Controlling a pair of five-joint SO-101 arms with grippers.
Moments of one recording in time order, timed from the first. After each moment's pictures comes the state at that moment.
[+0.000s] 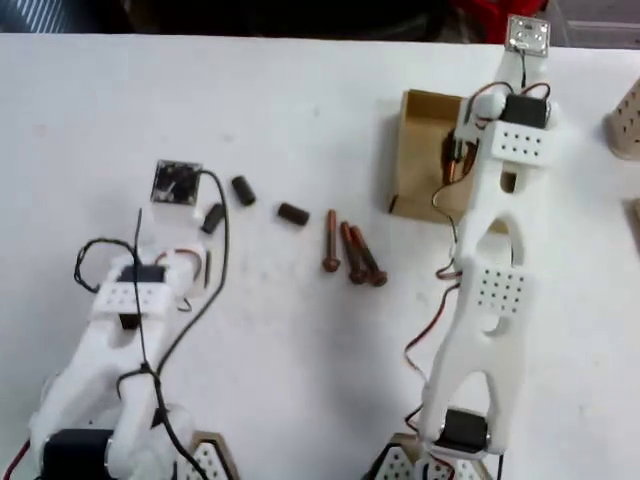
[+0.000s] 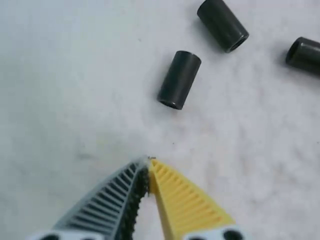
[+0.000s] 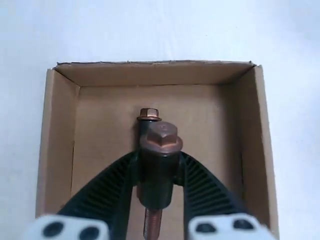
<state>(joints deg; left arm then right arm) -6.1 -24.7 63.4 30.7 -0.7 8.7 59.1 -76.5 80.7 2.4</state>
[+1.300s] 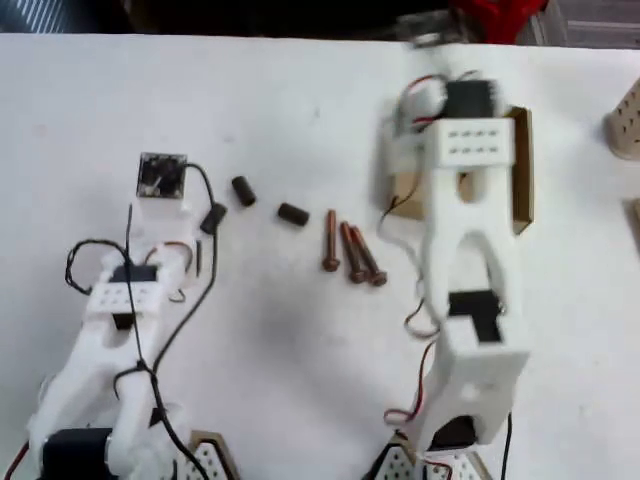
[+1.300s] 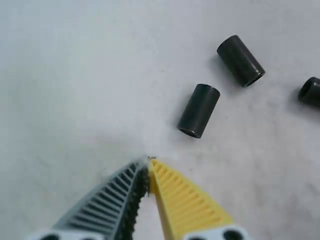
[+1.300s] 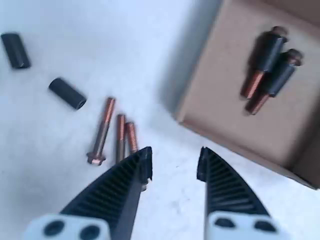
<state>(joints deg) -8.7 -24.6 63.4 24.5 -0.7 -8.6 18.8 -36.3 96.8 11.6</state>
